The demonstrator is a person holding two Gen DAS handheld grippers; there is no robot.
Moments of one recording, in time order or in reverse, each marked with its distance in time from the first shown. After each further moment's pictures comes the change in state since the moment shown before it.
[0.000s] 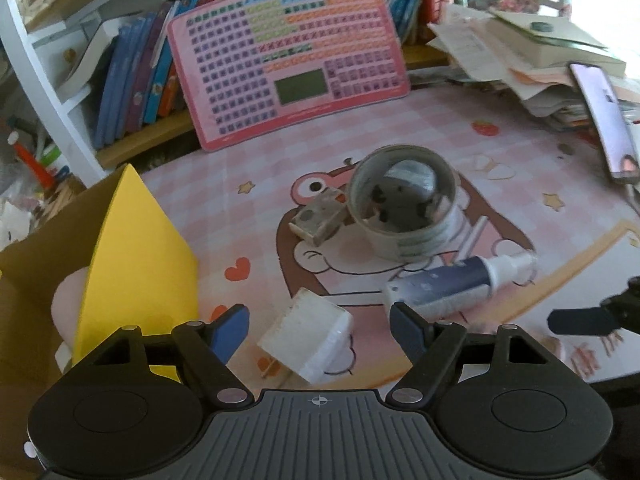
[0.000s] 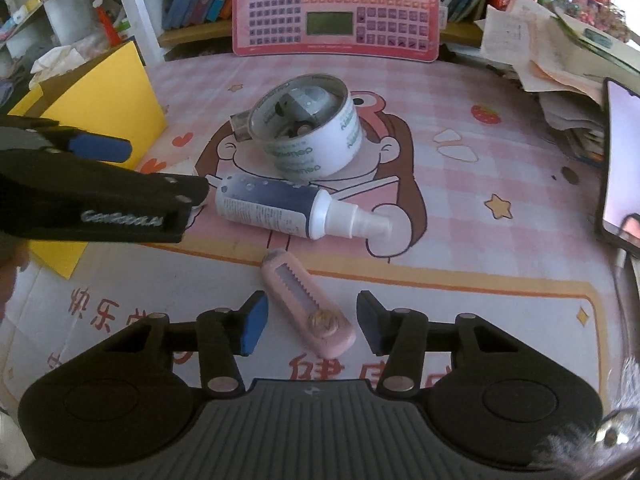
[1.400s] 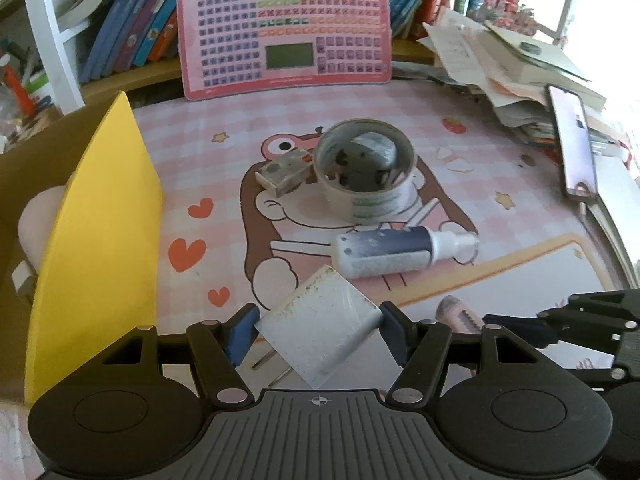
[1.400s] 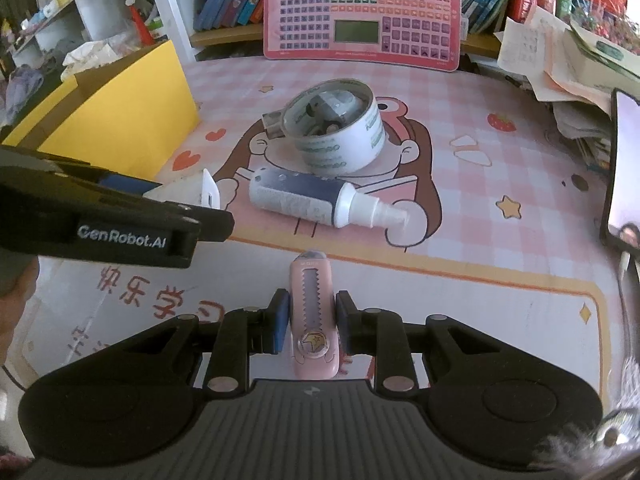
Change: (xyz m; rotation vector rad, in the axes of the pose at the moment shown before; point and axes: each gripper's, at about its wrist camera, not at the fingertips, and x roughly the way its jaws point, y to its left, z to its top) left arm -0.031 0.004 -0.028 -0.140 0.039 -0.179; right arm -0.020 0.005 -0.018 -0.030 -0.012 0.054
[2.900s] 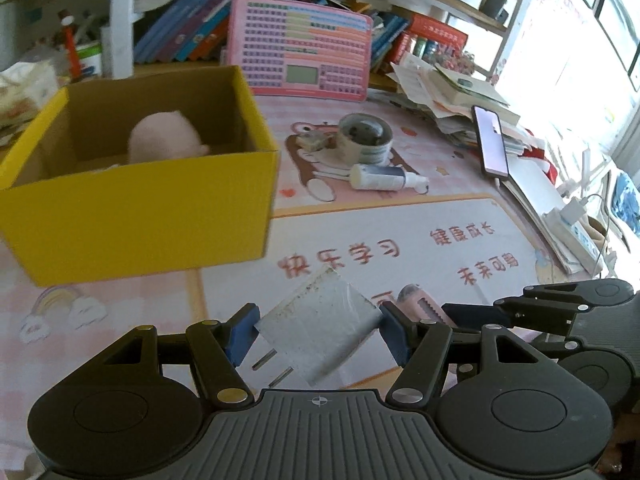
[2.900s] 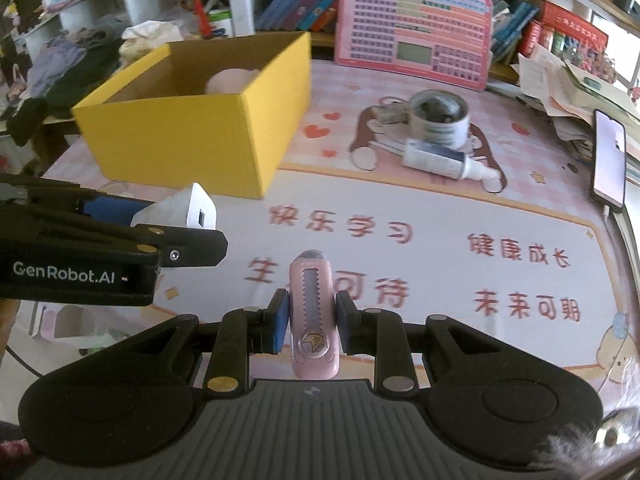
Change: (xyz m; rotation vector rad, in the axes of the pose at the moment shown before) left arm -0.140 0.125 -0.131 -0.032 -0.116 -0.205; right arm -0.069 0.188 -0.068 -0.017 -0.035 -0.120
